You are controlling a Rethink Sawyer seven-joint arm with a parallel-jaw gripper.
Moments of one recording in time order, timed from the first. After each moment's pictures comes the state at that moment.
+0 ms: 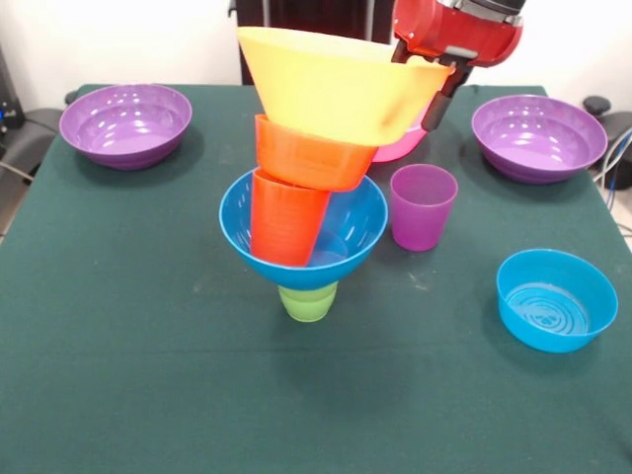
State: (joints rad) arm 0.09 -0.65 -0.16 1.36 -0.31 0.75 1.58
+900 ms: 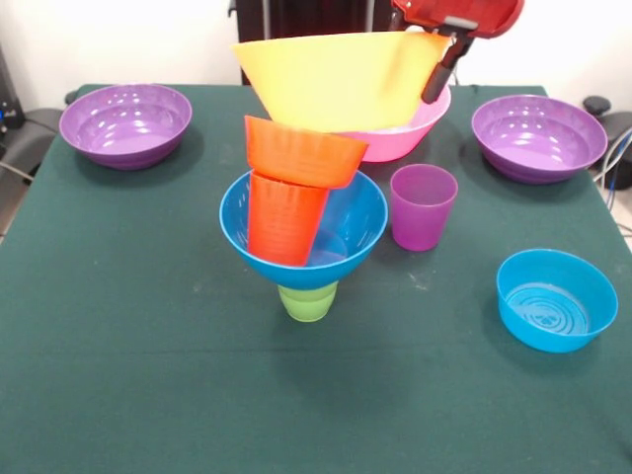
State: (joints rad) arm 0.06 -0.69 -0.13 1.36 -0.31 0.85 1.58
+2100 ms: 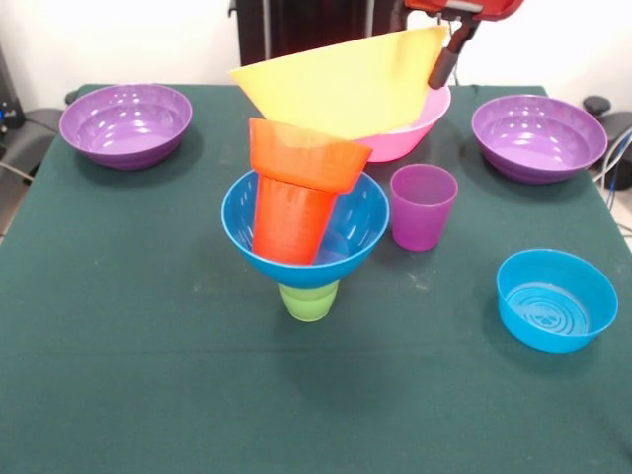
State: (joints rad) arm 0.00 -0.73 -0.05 1.36 -0.31 0.93 1.58
